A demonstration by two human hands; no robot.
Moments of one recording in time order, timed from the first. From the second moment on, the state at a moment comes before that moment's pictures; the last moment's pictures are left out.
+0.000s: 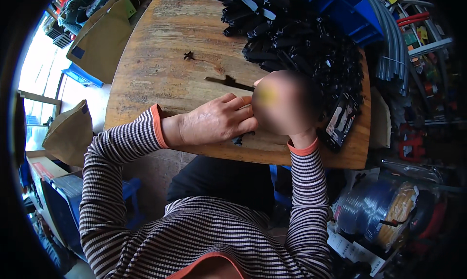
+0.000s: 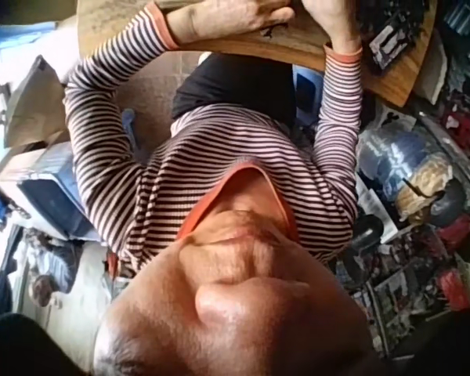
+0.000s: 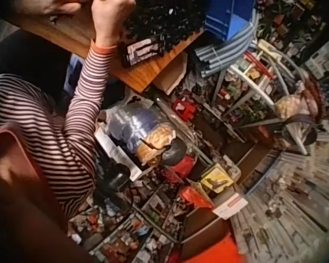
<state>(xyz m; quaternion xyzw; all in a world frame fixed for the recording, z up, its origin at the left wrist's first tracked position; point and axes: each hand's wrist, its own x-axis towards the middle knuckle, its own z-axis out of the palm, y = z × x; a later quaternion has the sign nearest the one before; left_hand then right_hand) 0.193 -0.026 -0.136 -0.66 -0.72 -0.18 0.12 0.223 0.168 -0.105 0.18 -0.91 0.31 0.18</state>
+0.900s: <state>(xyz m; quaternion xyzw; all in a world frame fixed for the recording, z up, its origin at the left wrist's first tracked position) 0.194 -0.026 -0.132 -0.66 -0.73 -0.17 0.08 0.226 0.174 -0.114 0.16 -0.93 0.27 0.20</state>
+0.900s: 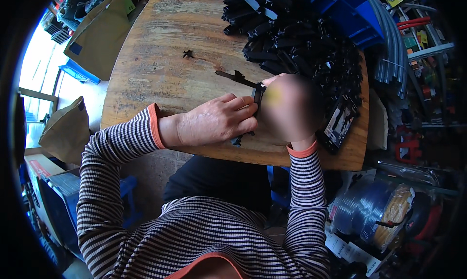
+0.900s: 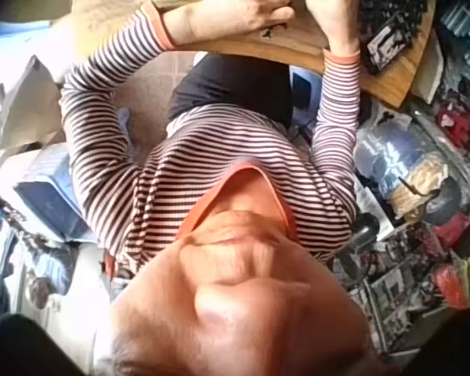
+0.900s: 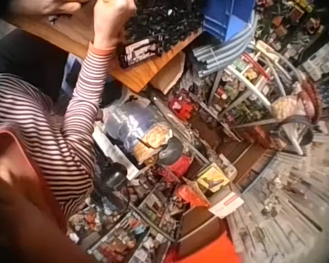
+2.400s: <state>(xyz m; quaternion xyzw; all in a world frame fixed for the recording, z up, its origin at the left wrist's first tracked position) -0.094 -0.047 0.038 -0.26 -0.70 -0.65 0.17 0.243 0.180 -0.115 -0.04 -0.97 0.20 0.15</state>
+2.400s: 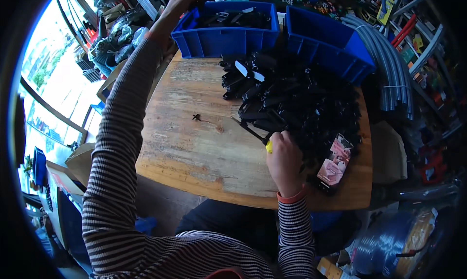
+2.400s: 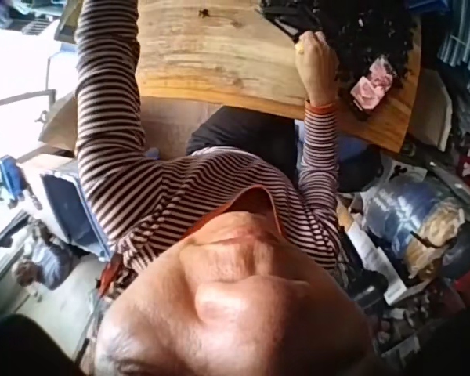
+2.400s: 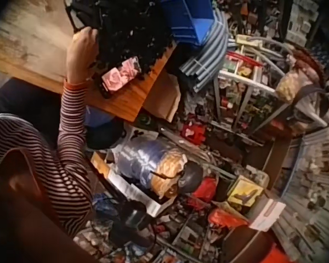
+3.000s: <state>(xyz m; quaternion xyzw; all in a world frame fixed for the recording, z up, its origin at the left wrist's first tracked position) 0.045 0.000 -0.096 -0.50 -0.80 -0.12 0.31 0.238 0.193 -0.115 0.04 -0.82 0.43 0.36</state>
